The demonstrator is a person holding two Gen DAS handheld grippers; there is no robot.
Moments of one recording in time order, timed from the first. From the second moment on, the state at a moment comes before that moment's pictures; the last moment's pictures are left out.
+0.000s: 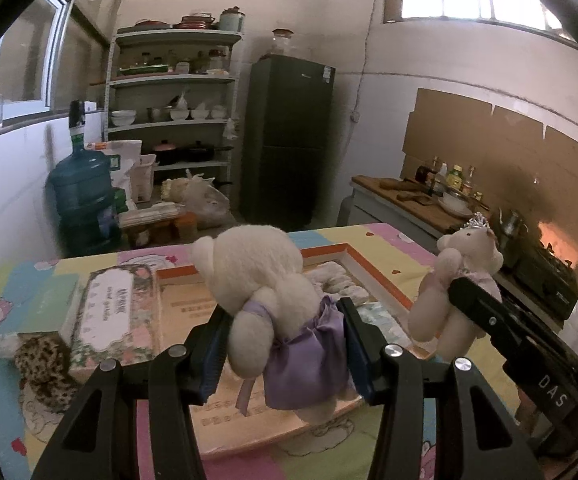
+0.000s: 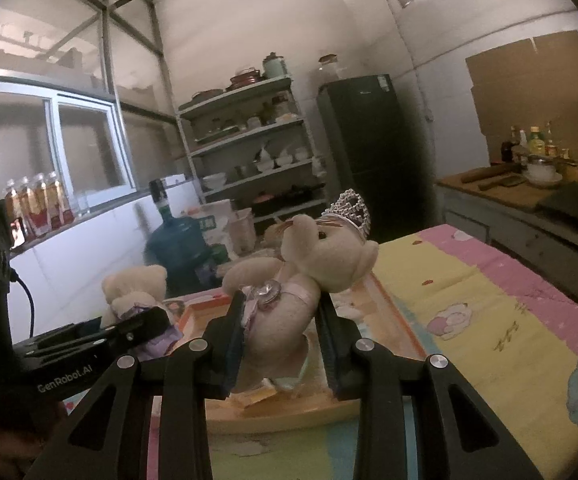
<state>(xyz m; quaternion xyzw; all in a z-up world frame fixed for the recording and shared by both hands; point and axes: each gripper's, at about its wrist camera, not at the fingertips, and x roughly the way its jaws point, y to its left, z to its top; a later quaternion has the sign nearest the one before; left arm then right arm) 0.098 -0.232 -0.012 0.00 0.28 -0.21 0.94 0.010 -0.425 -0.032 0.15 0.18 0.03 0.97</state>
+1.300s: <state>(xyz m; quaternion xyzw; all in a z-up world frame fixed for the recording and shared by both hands) 0.233 -0.291 -0.063 -0.05 0.42 -0.23 0.88 0.143 -0.471 -0.084 0.14 0.33 0.12 0.93</state>
